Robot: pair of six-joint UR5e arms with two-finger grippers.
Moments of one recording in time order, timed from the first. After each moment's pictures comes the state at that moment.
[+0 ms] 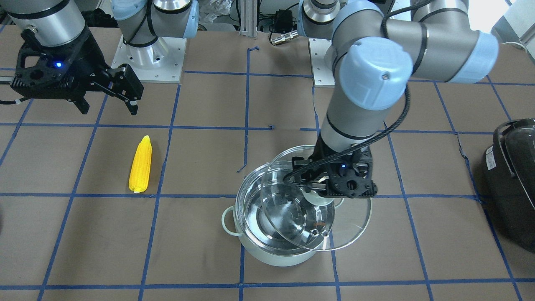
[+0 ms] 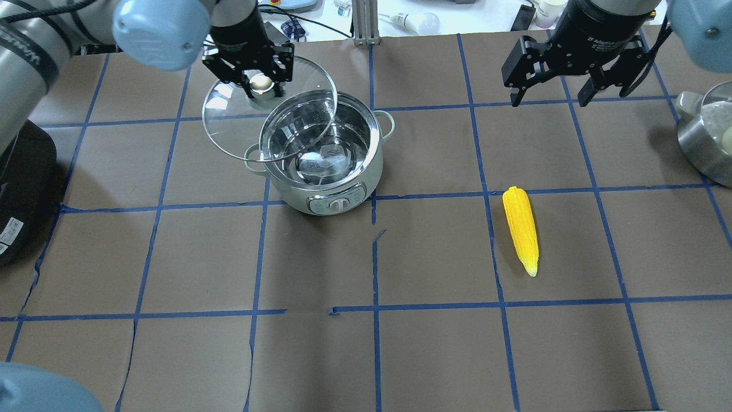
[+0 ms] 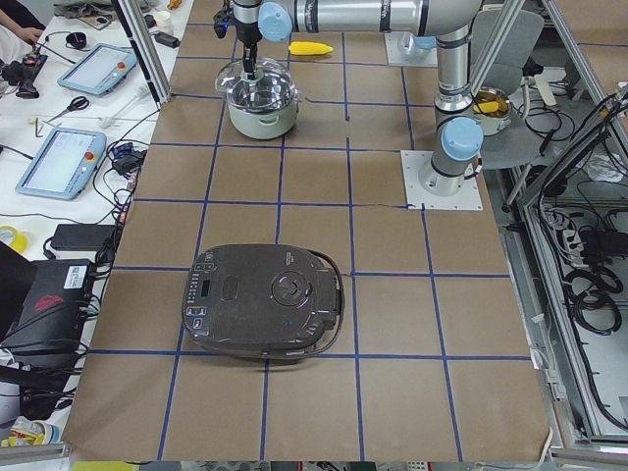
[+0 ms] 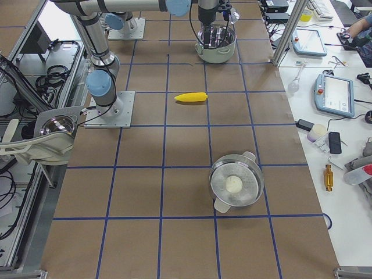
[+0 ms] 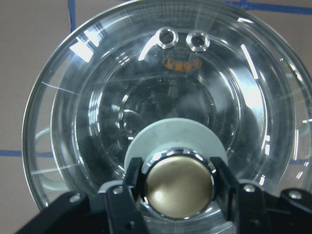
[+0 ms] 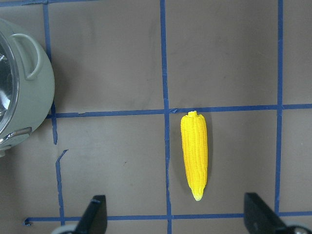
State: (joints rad) left arm -1.63 -1.90 -1.33 -1.40 1.60 -0.01; right arm 1.54 -1.55 1.50 -1.57 -1.54 -0.01
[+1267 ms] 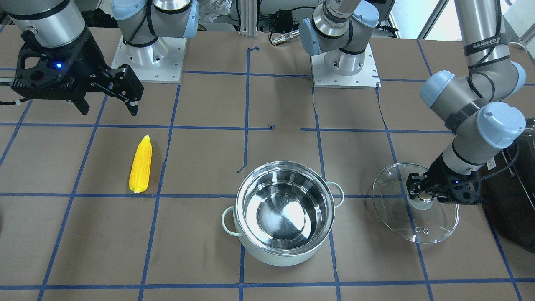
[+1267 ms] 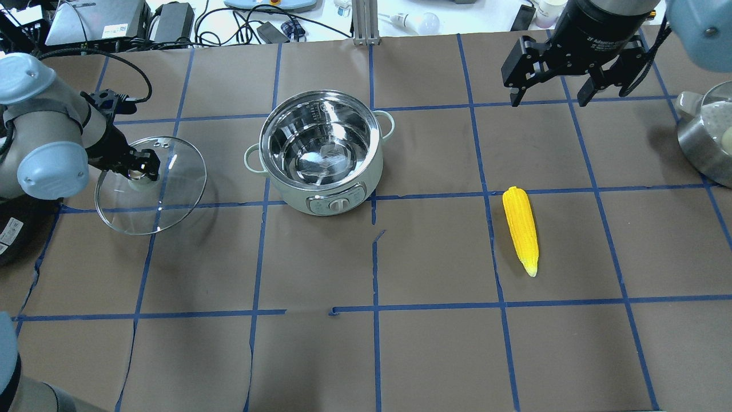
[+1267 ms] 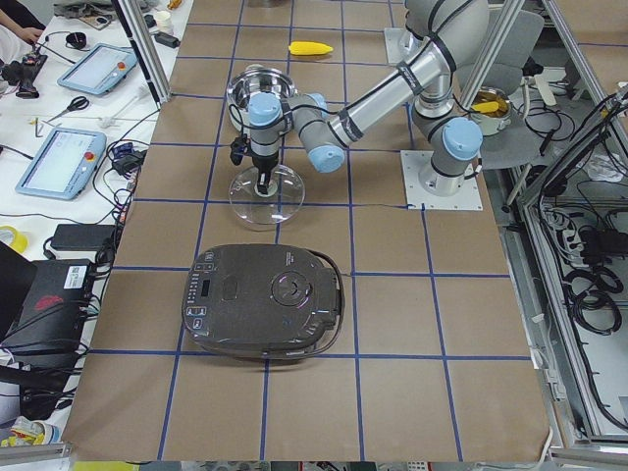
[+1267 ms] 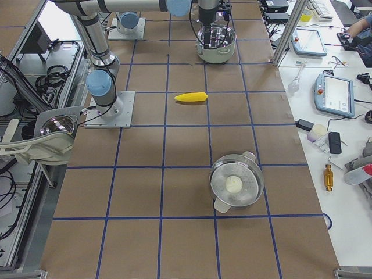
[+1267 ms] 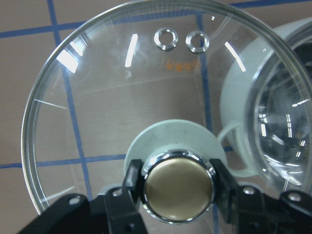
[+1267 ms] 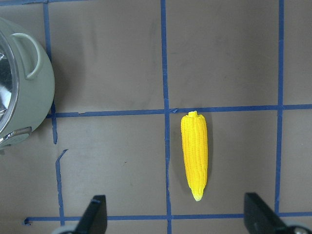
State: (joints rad) left arm -1.16 -1.90 -1.88 -0.85 1.54 0.49; right arm 1.54 -1.54 1.50 -1.57 -1.54 -0.01
